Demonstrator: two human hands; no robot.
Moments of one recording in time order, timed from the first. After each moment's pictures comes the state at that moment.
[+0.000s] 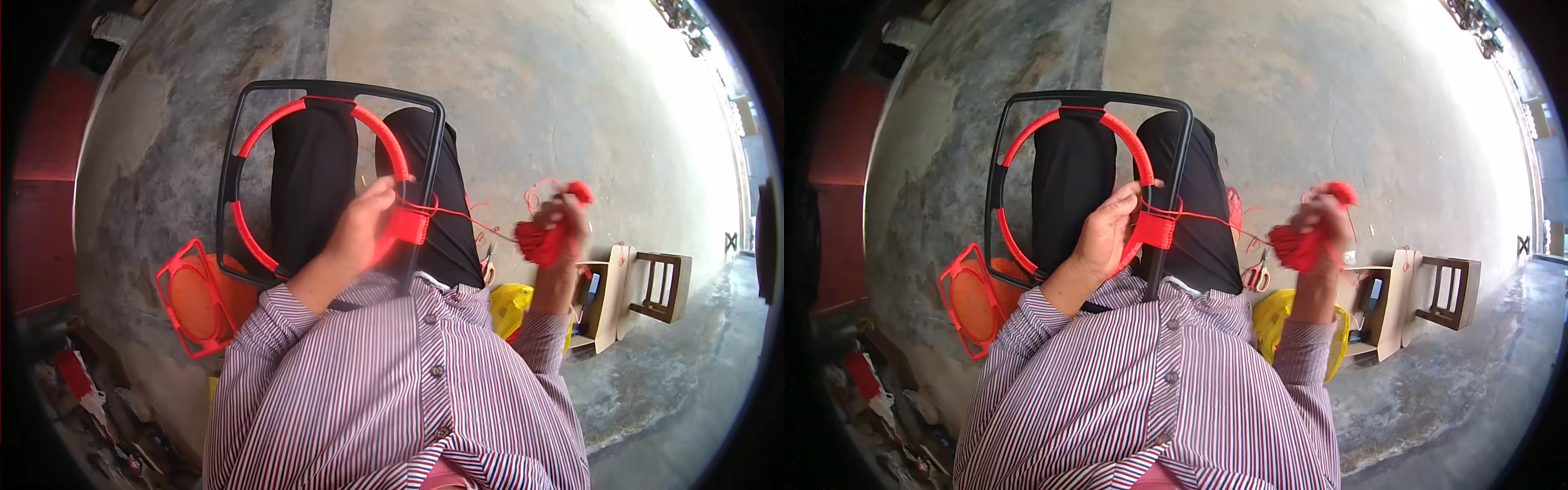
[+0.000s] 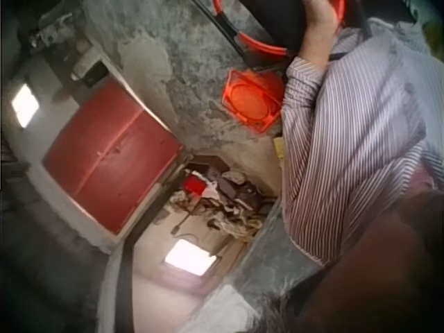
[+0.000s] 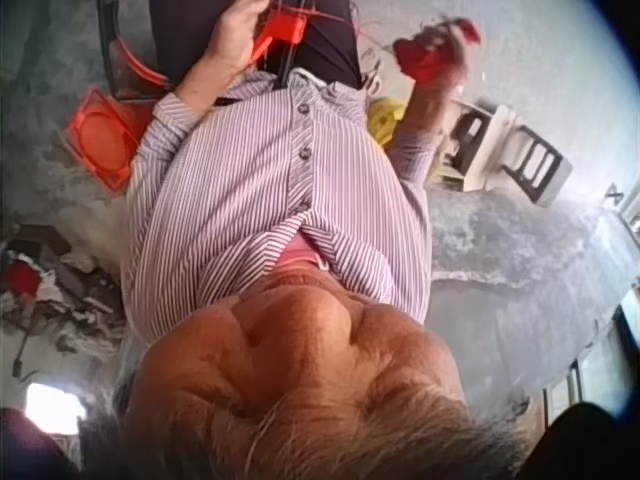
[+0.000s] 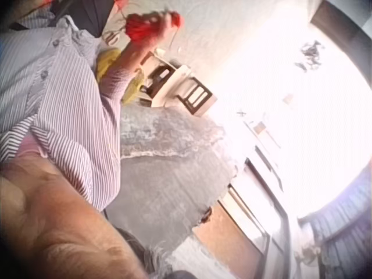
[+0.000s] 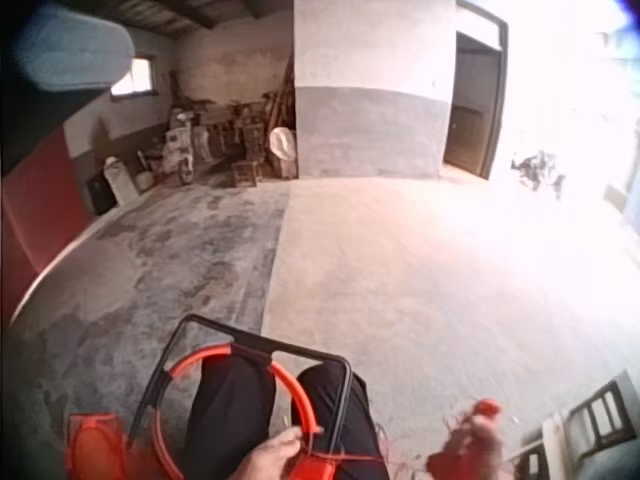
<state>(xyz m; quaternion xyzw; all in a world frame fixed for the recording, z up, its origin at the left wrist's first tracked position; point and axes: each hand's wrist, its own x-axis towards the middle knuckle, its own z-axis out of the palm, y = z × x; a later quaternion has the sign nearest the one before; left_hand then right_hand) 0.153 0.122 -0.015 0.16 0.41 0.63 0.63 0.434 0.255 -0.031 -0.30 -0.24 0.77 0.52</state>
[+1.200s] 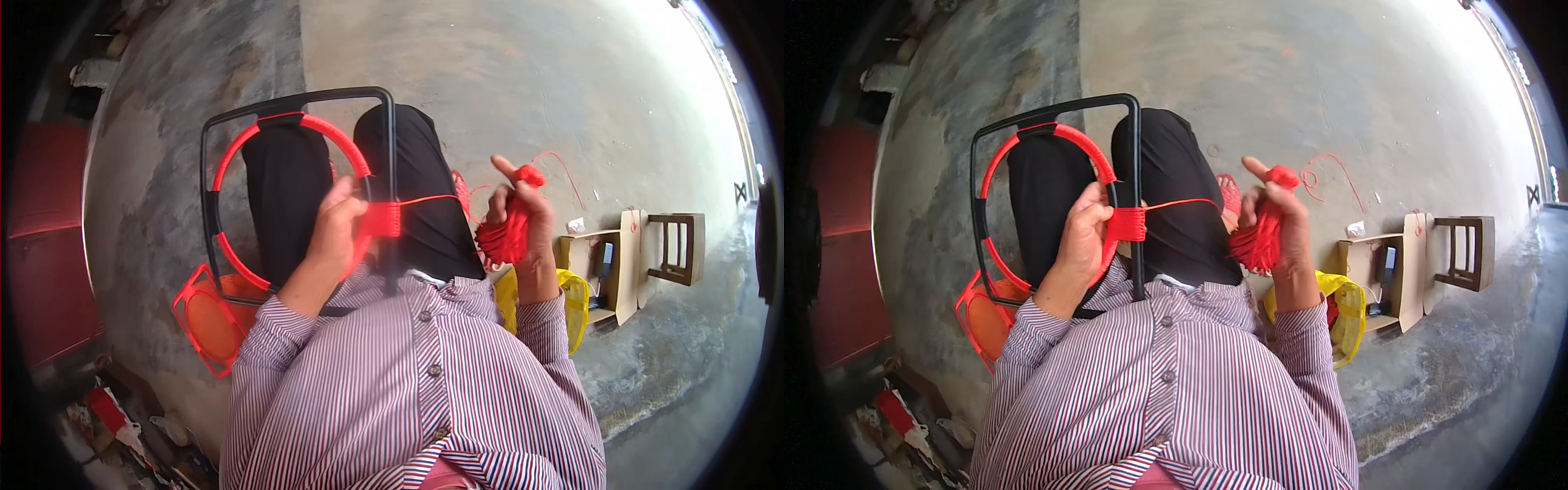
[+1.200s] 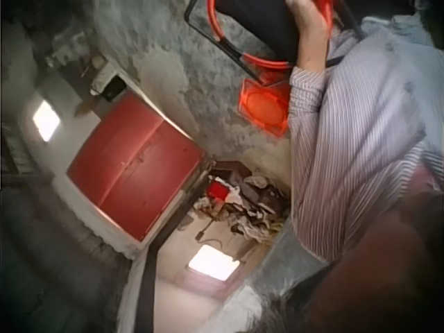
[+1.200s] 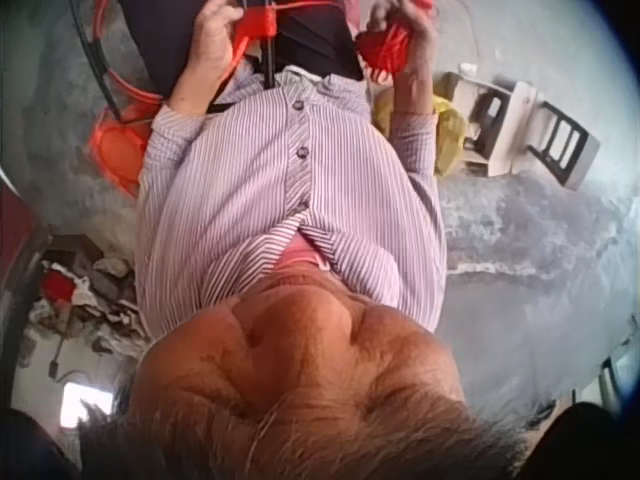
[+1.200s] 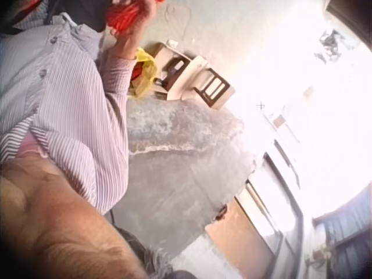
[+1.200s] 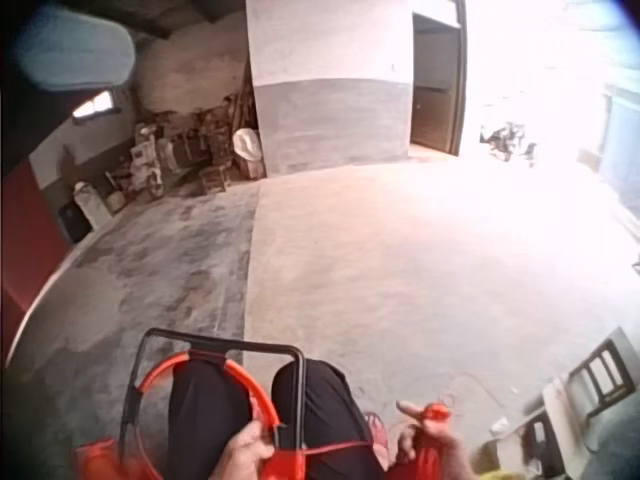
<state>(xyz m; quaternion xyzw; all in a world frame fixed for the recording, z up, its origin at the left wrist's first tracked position) 0.142 0.127 -0.019 0.18 0.46 0.60 0.63 0.413 0.231 -0.062 -0.30 -0.26 0.84 0.37</state>
